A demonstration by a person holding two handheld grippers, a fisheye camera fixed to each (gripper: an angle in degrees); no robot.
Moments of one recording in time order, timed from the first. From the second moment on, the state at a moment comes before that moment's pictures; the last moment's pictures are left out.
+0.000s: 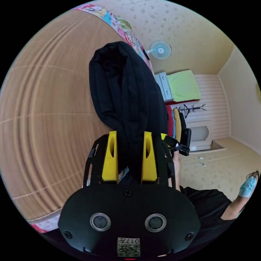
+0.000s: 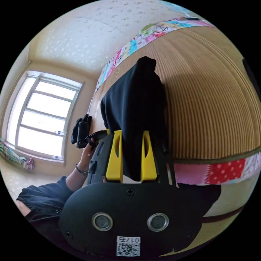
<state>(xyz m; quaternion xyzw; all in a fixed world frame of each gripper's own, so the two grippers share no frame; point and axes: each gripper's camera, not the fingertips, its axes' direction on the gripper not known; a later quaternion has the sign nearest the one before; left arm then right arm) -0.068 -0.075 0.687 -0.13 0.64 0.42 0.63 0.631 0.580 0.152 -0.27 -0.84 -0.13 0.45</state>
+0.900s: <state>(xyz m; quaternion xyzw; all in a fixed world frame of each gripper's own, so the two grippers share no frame) -0.004 0.066 0.629 -0.10 0.63 0.50 0.59 0.837 0.602 0.325 -0.30 -0.74 0.07 0.59</state>
